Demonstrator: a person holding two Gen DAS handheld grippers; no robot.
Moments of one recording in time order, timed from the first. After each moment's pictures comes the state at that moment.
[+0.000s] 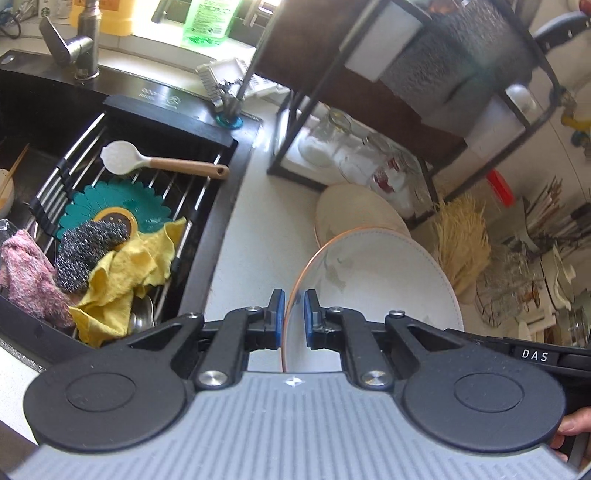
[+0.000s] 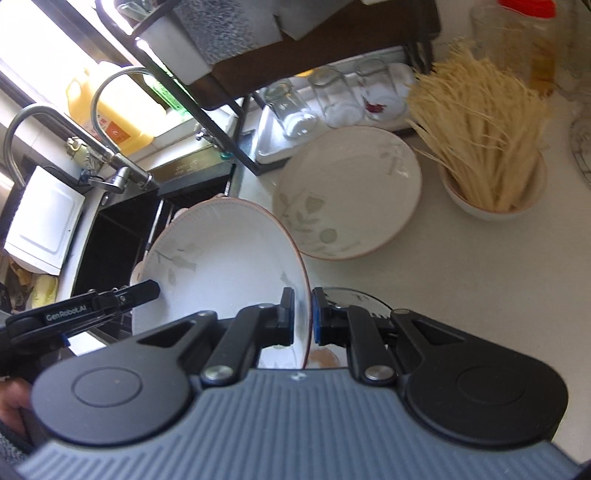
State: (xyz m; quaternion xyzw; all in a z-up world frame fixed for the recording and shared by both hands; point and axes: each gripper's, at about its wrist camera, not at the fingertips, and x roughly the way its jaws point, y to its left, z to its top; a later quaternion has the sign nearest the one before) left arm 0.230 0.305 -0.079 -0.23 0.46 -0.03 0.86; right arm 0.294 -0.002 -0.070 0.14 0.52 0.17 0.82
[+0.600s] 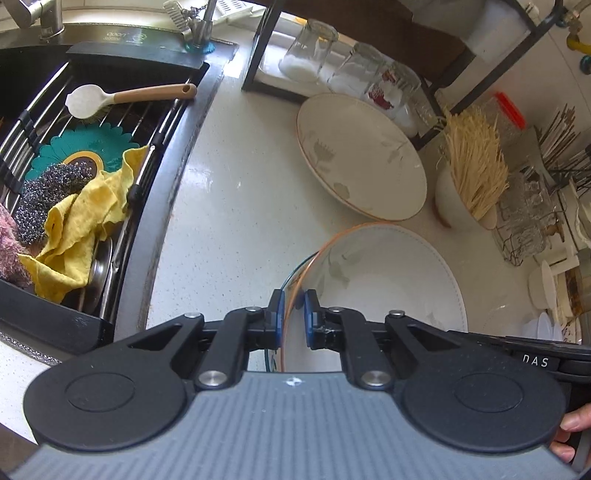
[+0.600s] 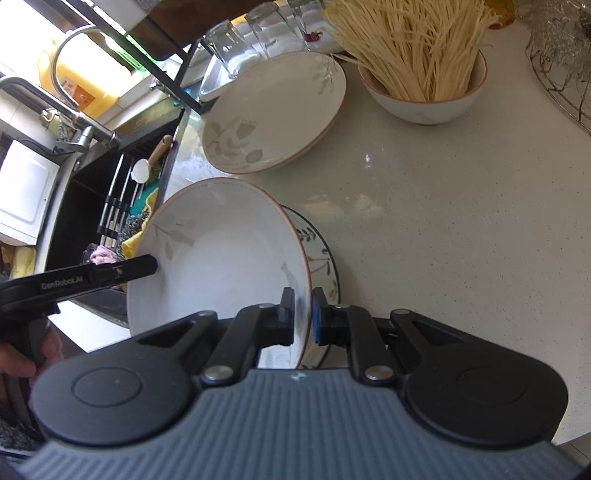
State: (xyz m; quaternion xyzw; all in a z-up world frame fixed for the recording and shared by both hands) left arm 0.232 0.253 -0.140 -0.19 0.52 -0.05 0.83; right arm 0.264 -0.049 -0.132 0.13 0.57 0.16 0.80
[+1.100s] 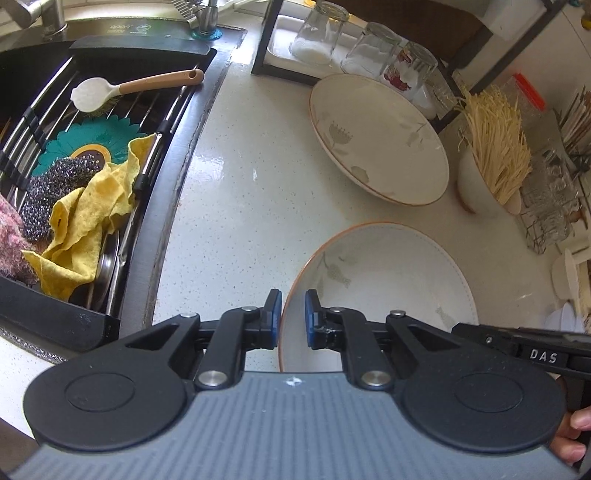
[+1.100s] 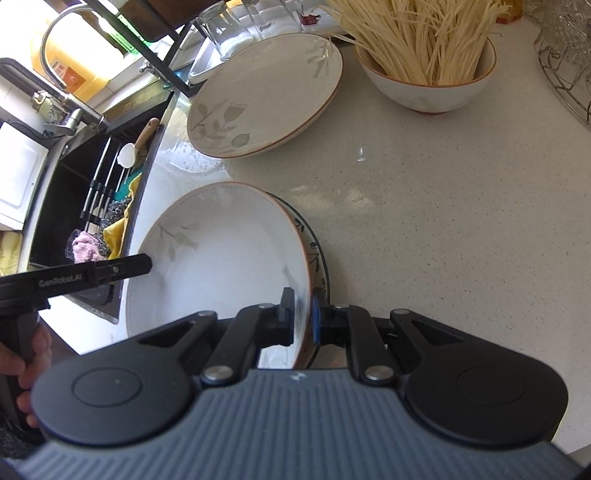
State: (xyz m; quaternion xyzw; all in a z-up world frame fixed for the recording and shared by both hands) left arm 0.237 0.249 -0.151 -0.18 0.54 -0.03 0.82; right arm 0.269 -0.045 -0.147 0.11 0.58 0.16 0.79
